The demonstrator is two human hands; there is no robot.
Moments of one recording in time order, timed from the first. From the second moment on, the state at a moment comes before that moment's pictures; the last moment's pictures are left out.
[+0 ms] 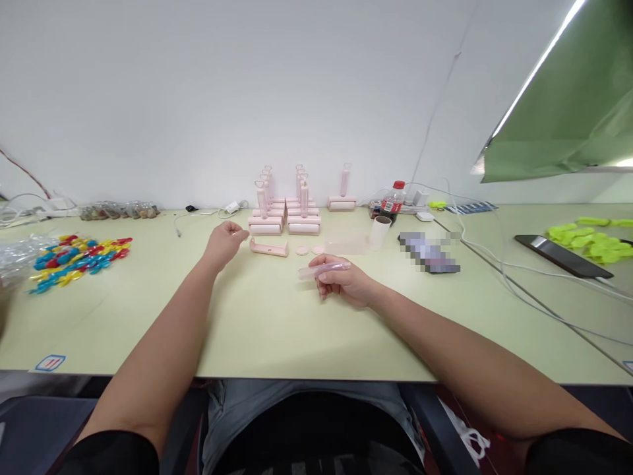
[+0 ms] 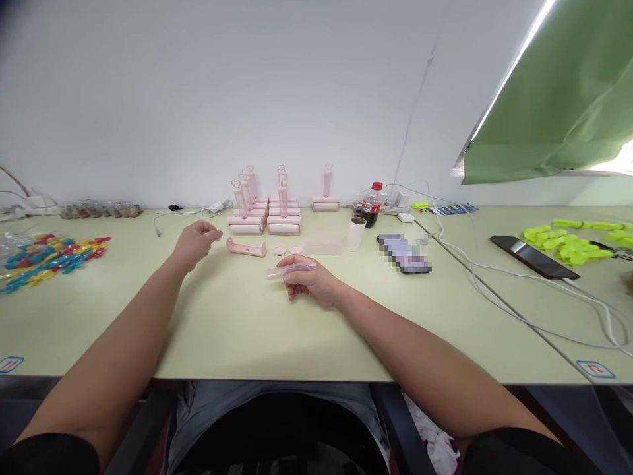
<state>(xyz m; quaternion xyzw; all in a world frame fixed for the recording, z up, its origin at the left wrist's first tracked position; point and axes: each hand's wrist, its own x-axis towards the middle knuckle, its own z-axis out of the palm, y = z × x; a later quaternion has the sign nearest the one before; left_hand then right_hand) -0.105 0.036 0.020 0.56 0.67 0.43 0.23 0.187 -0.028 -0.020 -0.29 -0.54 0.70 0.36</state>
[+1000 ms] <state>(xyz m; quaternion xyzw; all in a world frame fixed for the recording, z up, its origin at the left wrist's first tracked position) -0.009 -0.034 0.023 0.83 0.34 0.25 0.36 0.173 -0.041 -0.025 -0.37 -0.77 0.44 0.28</state>
